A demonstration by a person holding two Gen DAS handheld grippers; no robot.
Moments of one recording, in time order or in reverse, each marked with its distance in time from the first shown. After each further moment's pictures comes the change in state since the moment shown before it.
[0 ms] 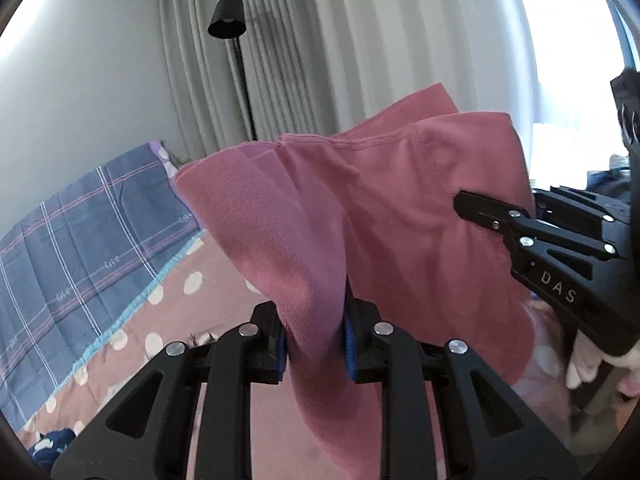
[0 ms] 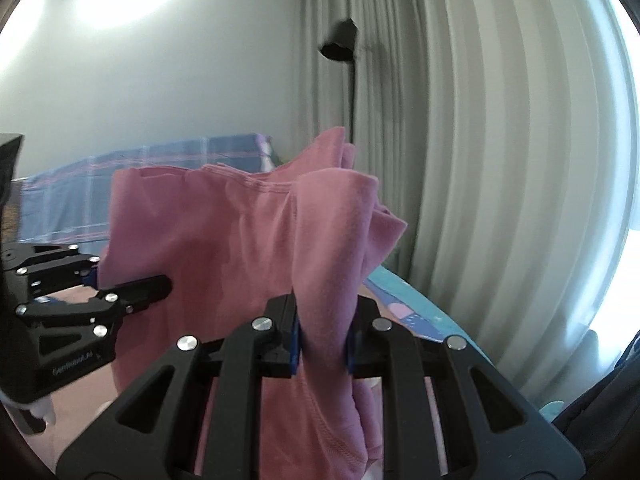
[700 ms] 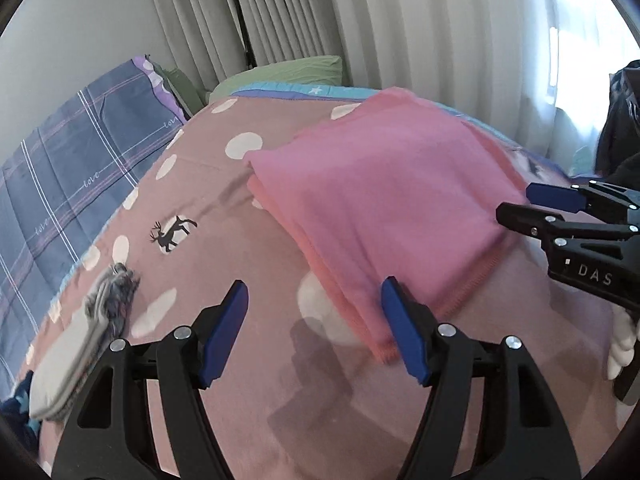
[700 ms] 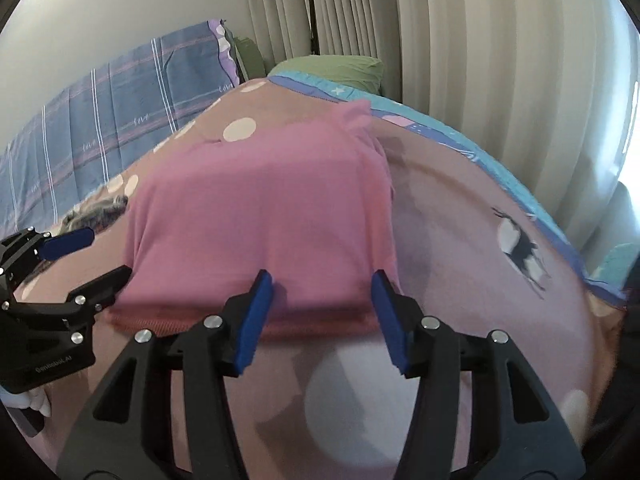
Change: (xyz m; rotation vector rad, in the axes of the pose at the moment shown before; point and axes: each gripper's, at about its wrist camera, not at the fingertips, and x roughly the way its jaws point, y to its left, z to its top) left arm 0.077 -0.010 -0.167 0.035 0.261 -0.026; right arm 0.058 0.006 -0.191 0.143 0.391 -0.007
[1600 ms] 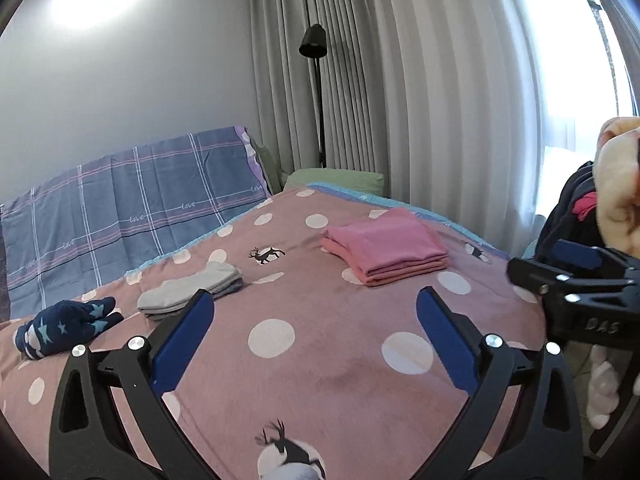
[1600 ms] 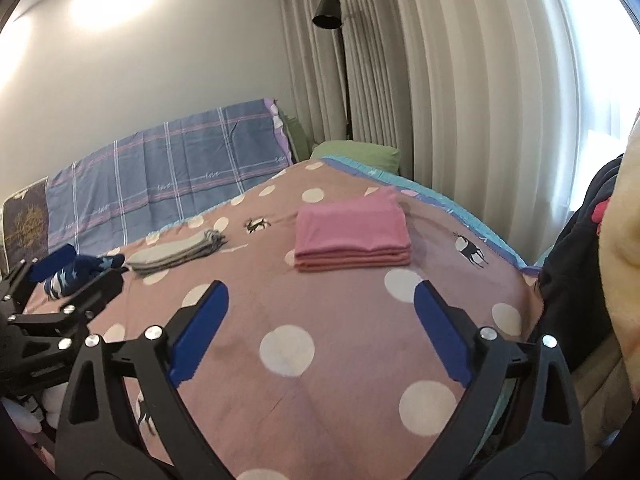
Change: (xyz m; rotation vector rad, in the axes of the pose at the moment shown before) left arm -0.308 -0.020 -0.121 -0.225 -0.359 0.152; right arm -0.281 0.079 -0.088 -0.021 -0.288 0.086
